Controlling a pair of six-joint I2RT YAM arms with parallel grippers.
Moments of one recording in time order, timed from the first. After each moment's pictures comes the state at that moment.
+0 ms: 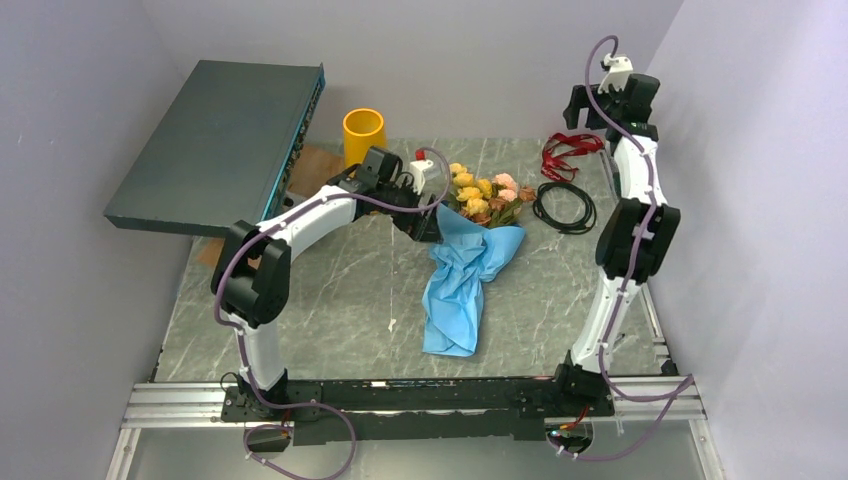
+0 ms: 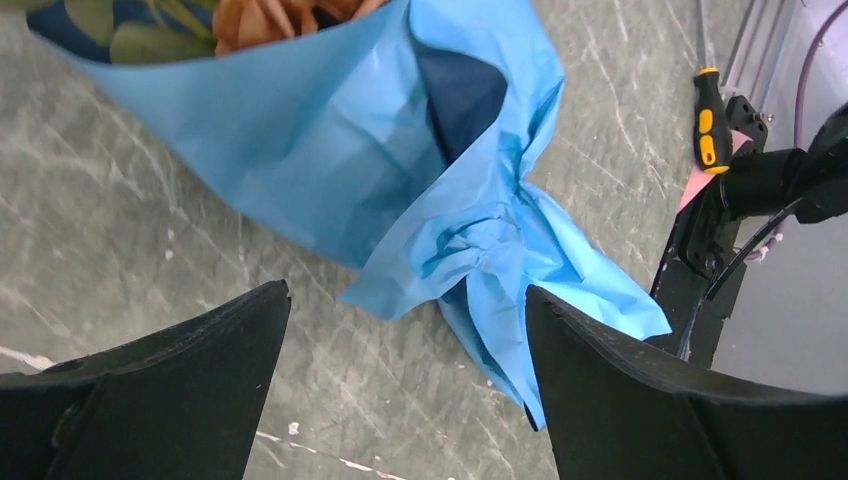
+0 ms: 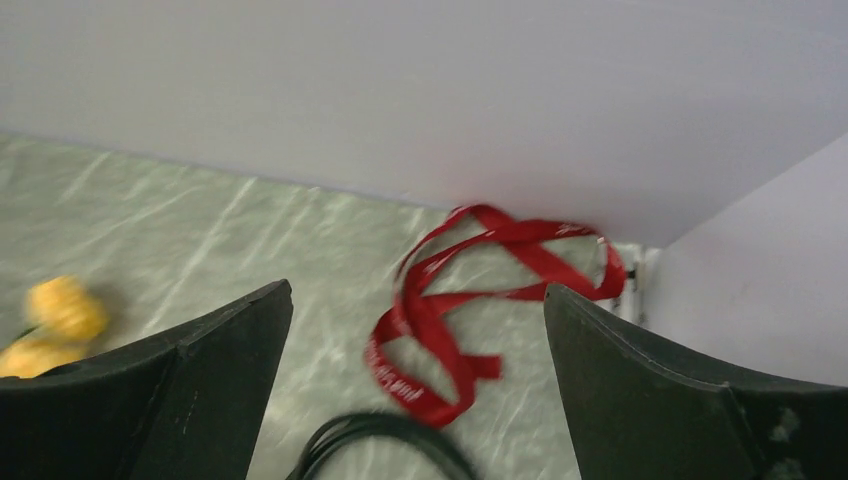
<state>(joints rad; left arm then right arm) -0.53 1.88 1.50 -0.40 0.71 0.03 -0.25 2.24 2.11 -0.21 -0.40 -0.16</state>
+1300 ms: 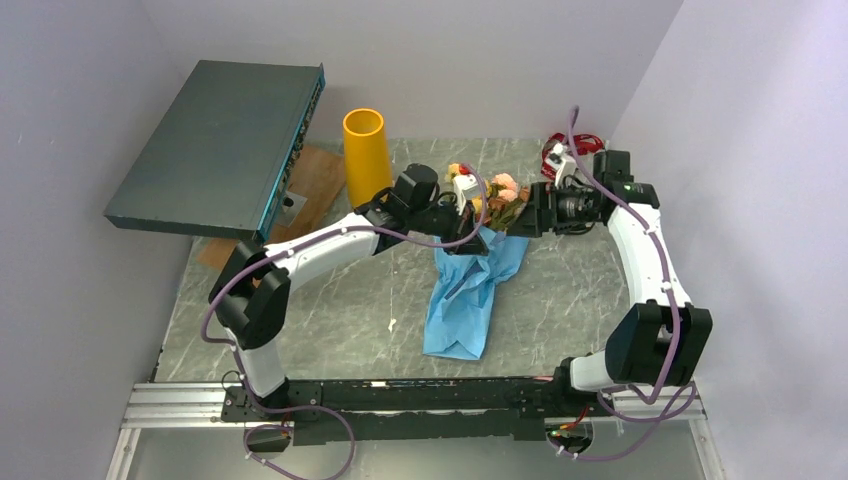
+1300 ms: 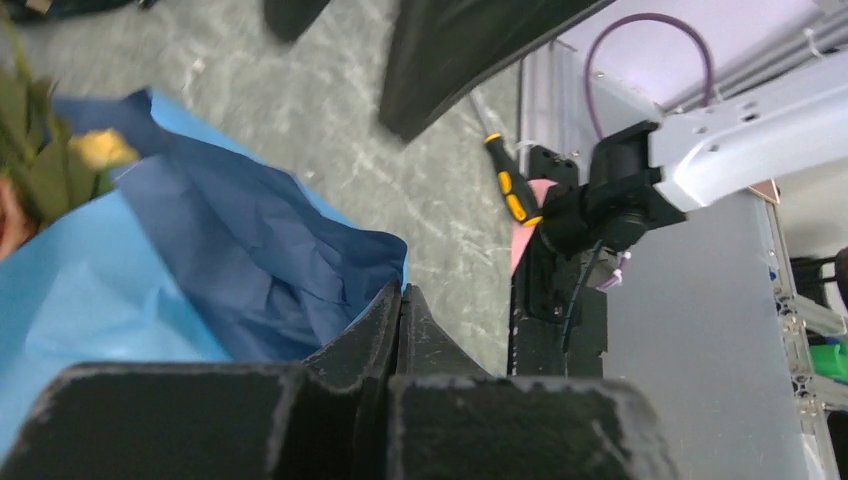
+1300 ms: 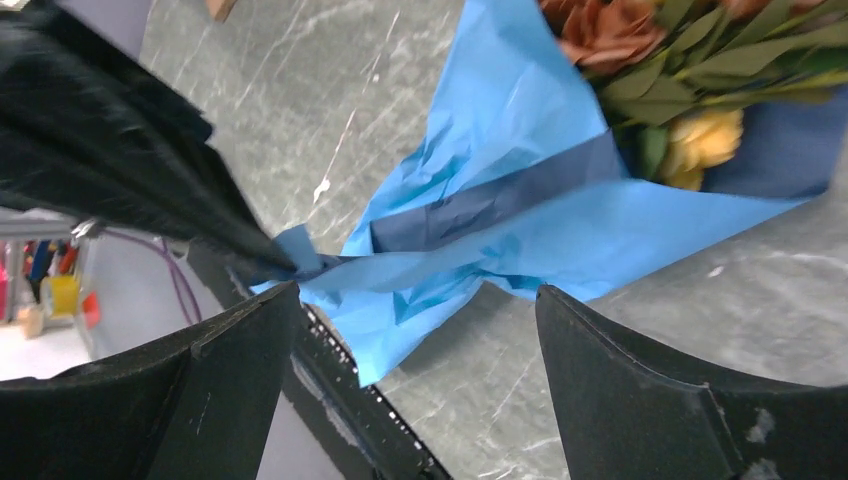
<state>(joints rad) -0.78 1.80 1.39 -0.02 0.77 -0.22 -0.11 1.41 1.31 -0.94 -0.88 -0.20</state>
